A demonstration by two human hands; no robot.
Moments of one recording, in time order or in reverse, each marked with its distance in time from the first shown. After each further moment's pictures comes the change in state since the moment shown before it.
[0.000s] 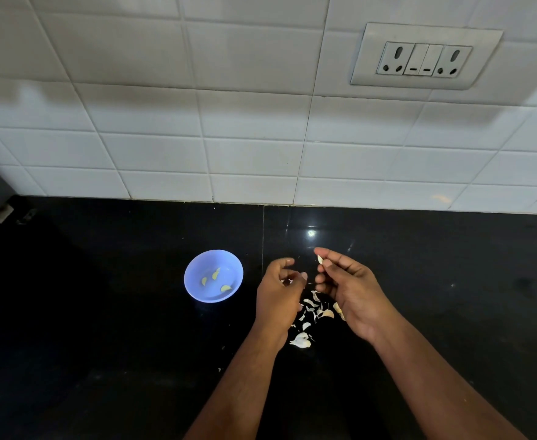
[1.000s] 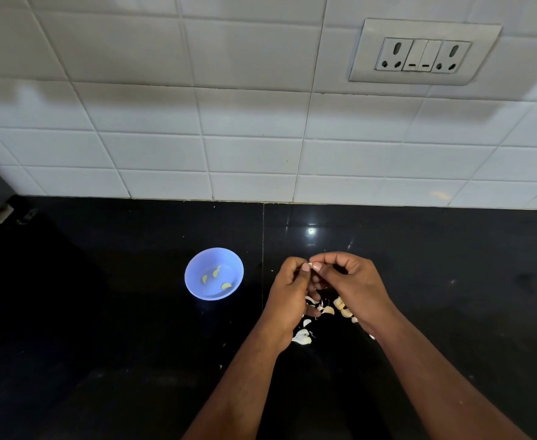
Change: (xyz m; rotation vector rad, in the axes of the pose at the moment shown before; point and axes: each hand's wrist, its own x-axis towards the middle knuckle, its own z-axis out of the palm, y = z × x) left_hand -0.013 0.010 0.004 -0.119 -0.250 -0.003; right_hand -0.014 -0.011 0.004 -0.459 -0.008 -0.210
